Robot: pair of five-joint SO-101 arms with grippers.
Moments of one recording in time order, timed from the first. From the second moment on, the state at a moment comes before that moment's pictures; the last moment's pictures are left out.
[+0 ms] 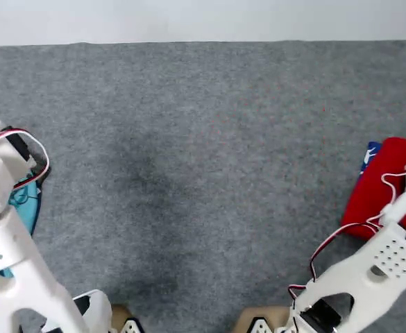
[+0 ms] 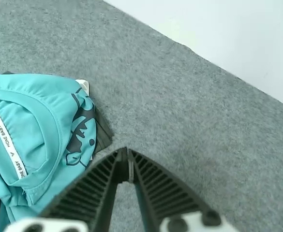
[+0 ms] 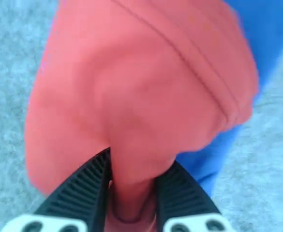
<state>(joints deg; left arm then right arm) -27.3 -32.2 -5.6 91.5 19.6 42.5 38.8 -46.5 95.1 33.9</state>
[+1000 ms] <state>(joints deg) -27.3 -32.3 -5.6 93.2 19.4 46.9 38.1 -49.9 95.1 38.4</state>
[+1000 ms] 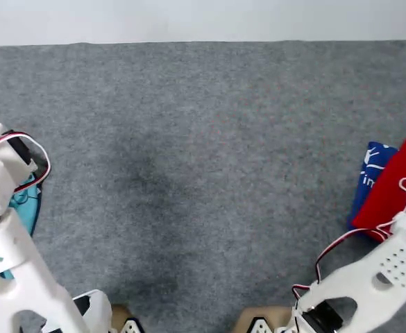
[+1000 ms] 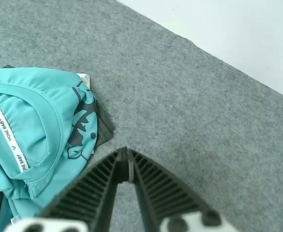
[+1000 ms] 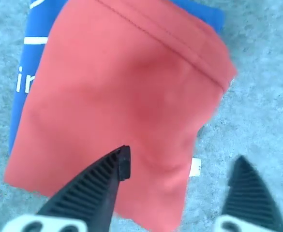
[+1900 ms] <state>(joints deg) -27.3 -32.3 -5.6 93.2 19.4 44.0 45.6 -63.6 91.3 35.6</state>
